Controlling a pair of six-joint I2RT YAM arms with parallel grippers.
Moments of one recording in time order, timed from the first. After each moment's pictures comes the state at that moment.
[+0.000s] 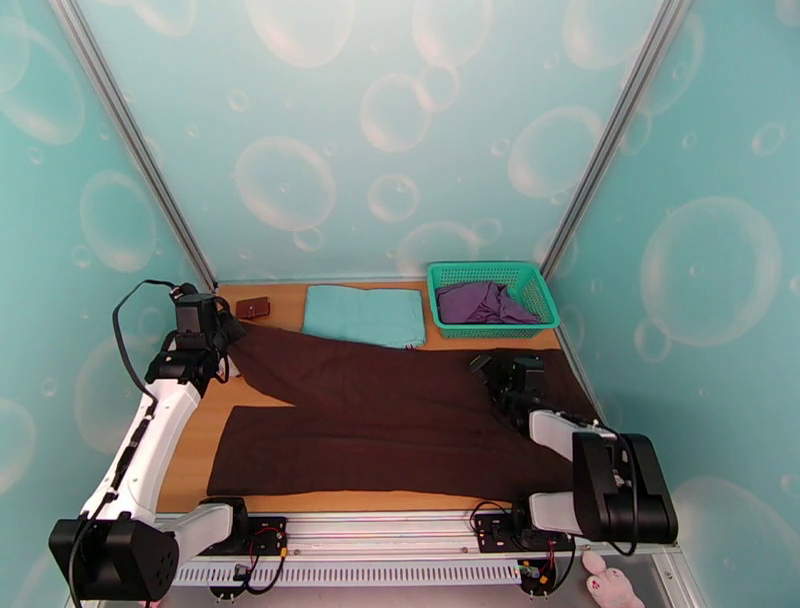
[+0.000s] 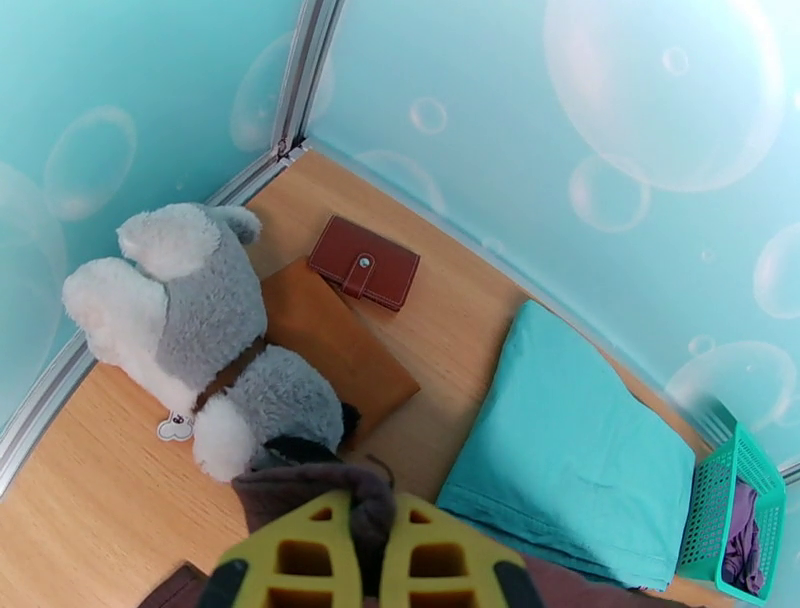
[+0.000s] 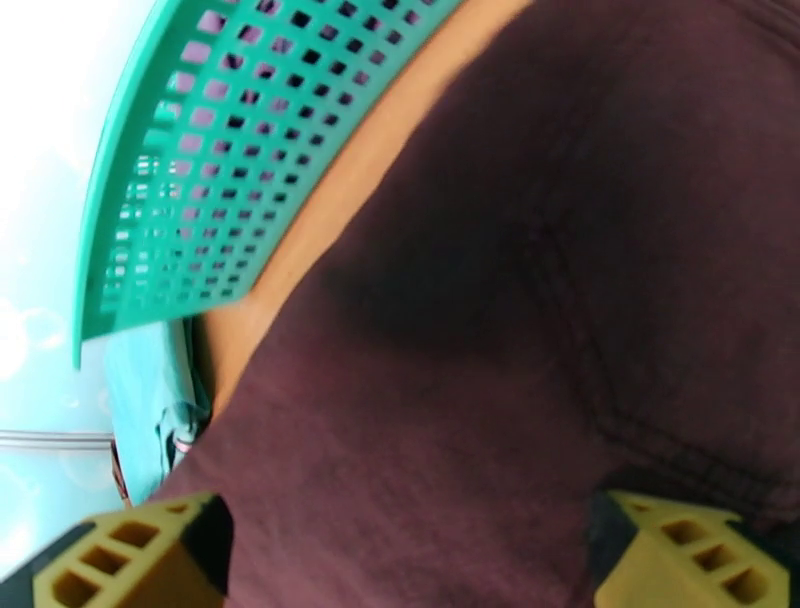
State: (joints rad) left arm -0.01 1.21 1.15 -0.52 -0.27 -0.49; right arm -0.03 1.28 0.37 0.22 -0.17 0.90
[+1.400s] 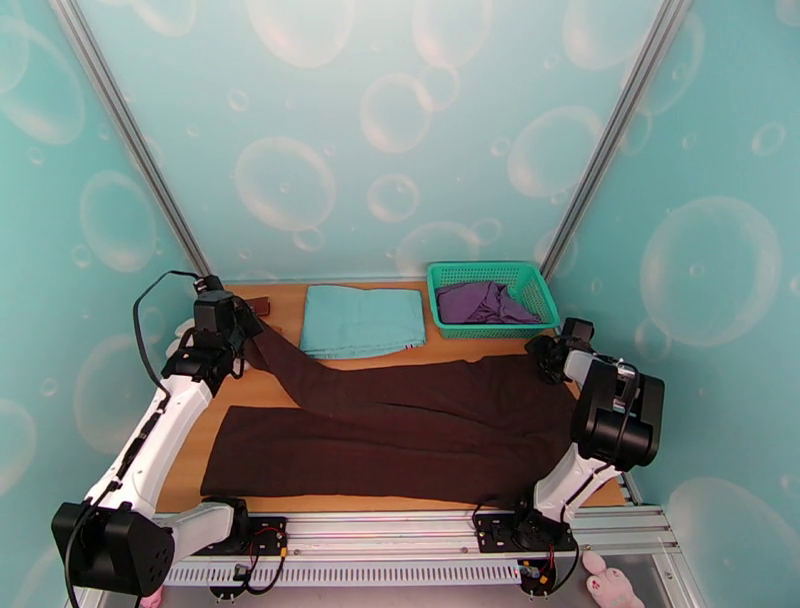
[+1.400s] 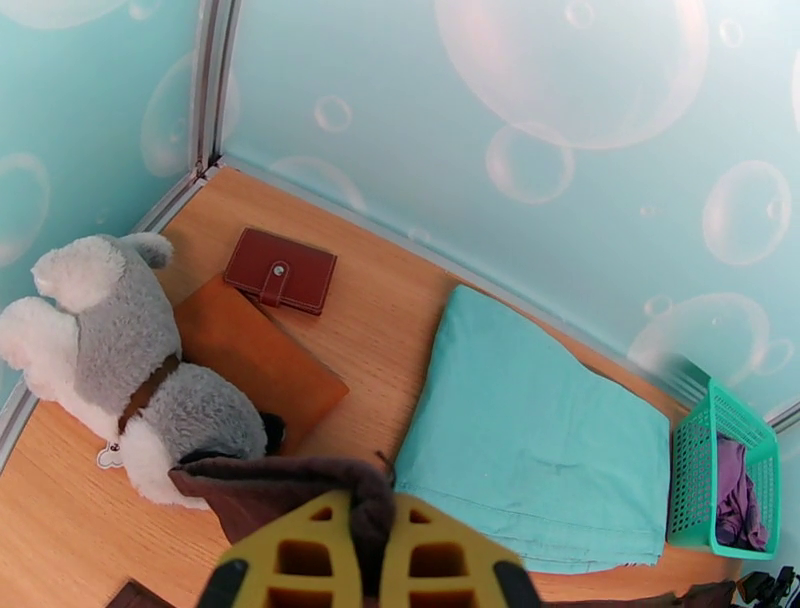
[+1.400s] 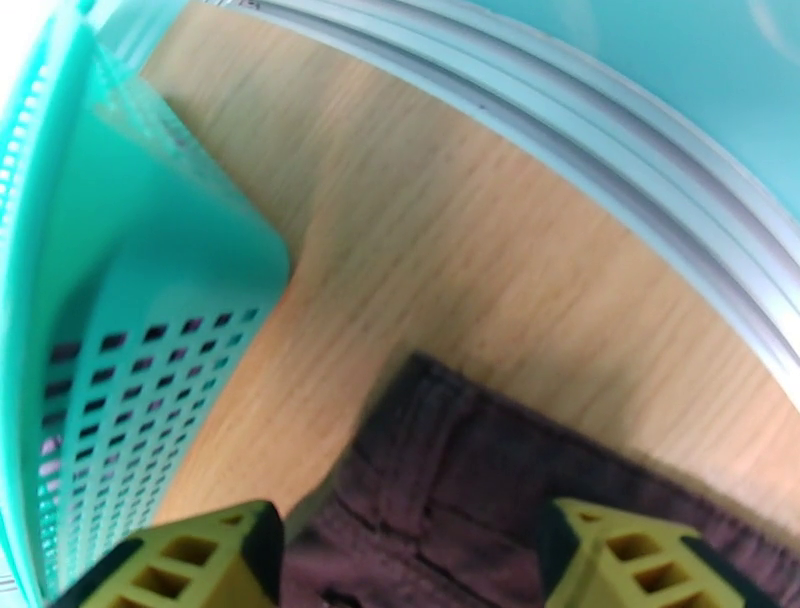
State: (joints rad) left arm -0.13 1.22 1.11 -0.39 -0.24 -0.44; right arm -0.43 1.80 1.02 -0.13 -0.14 0.55
